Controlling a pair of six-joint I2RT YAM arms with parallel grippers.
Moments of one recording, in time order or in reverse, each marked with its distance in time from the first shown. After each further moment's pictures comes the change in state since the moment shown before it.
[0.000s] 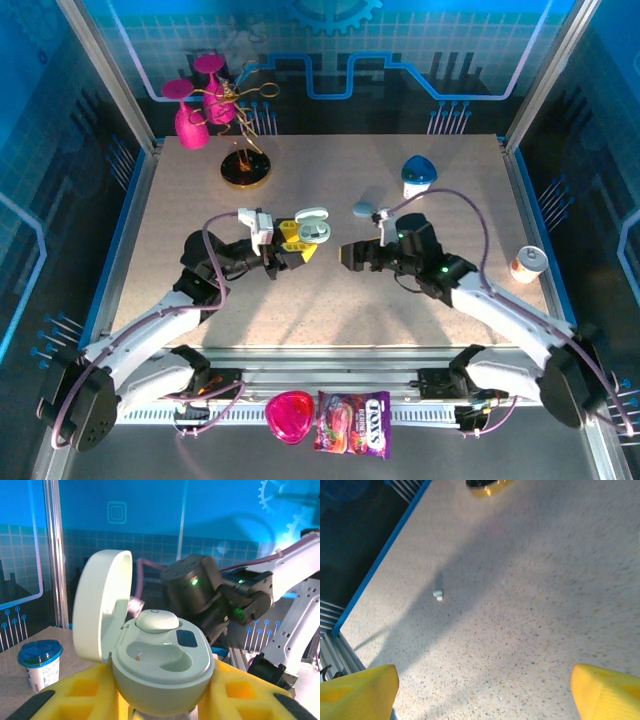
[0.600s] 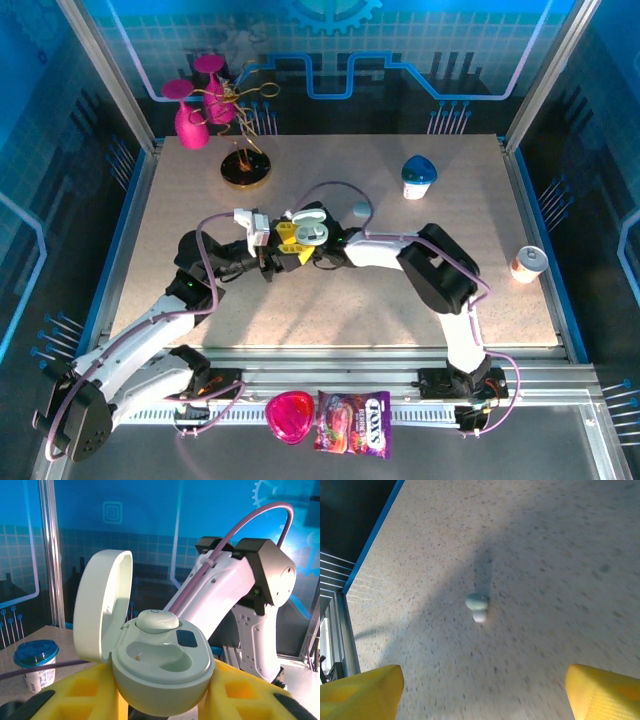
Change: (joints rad) left arm 0.000 -0.063 0.021 -0.090 0.013 -0.003; right arm 0.198 0.912 0.590 0.197 -0.195 0.000
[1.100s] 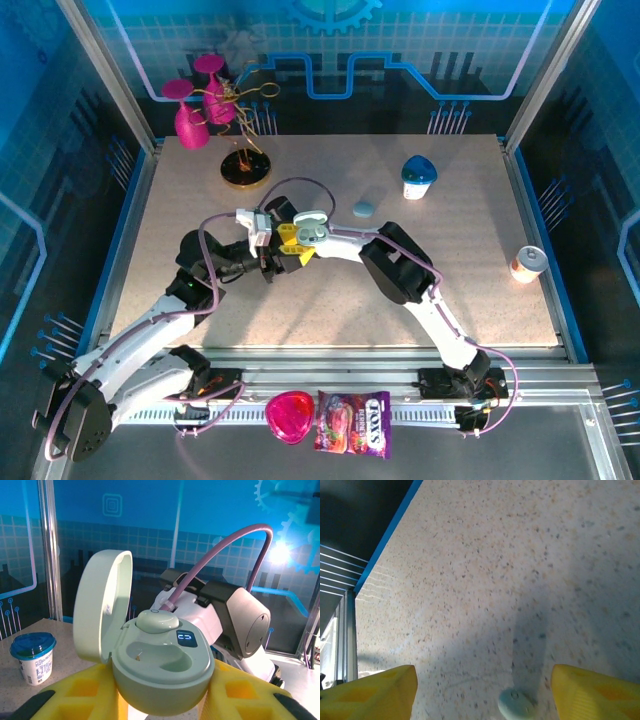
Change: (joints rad) left arm -0.006 -0.001 0.000 -0.028 0.000 0.001; right arm 0.049 0.326 0.446 -0.108 -0.098 -0.021
